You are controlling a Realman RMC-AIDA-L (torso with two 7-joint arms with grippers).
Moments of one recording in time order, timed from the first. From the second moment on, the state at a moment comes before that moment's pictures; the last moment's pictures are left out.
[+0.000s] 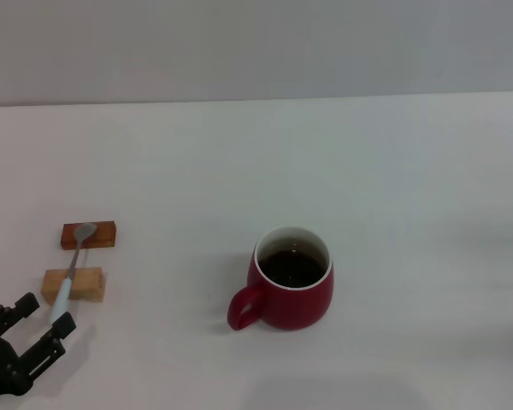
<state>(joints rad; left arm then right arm) -0.06 -2.05 0.68 0.29 1.48 1.52 -0.80 0.43 2.08 -0.39 0.04 -0.69 -1.34 0.16</state>
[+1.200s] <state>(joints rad) -0.07 -2.06 0.68 0.29 1.48 1.45 -0.79 0.43 2.08 -0.39 0.04 -0.69 -1.34 0.16</state>
